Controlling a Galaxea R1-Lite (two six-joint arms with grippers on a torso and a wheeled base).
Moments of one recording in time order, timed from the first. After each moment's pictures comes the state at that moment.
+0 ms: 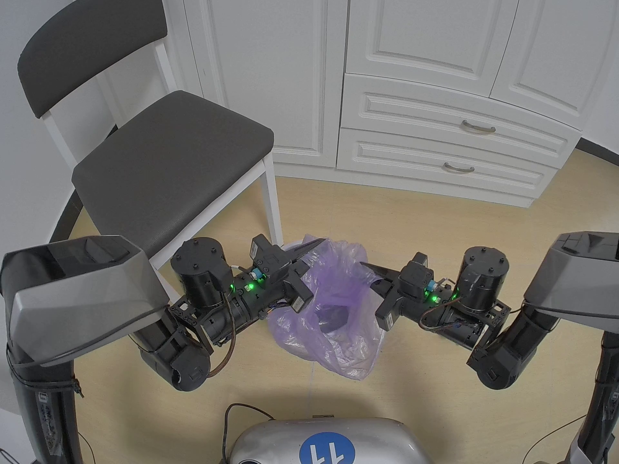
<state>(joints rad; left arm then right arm) -0.56 2.23 -0.81 -1.54 -0.29 0.44 0.54 2.16 -0.66 -1.51 0.24 -0.45</state>
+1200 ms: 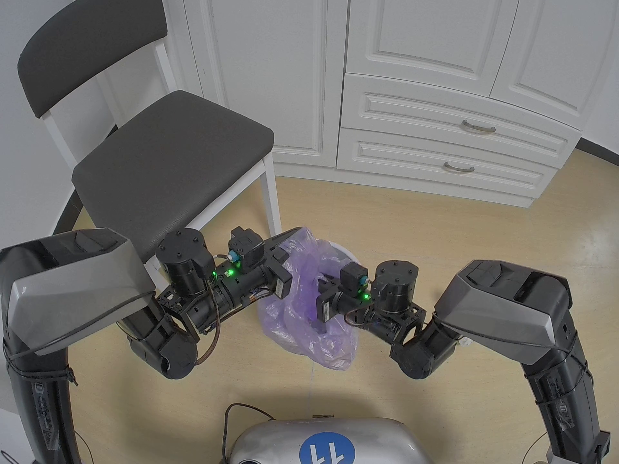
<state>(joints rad) -0.49 2.23 -0.82 -1.54 -0.30 0.29 0.61 2.56 -1.20 -1.33 0.13 -0.04</state>
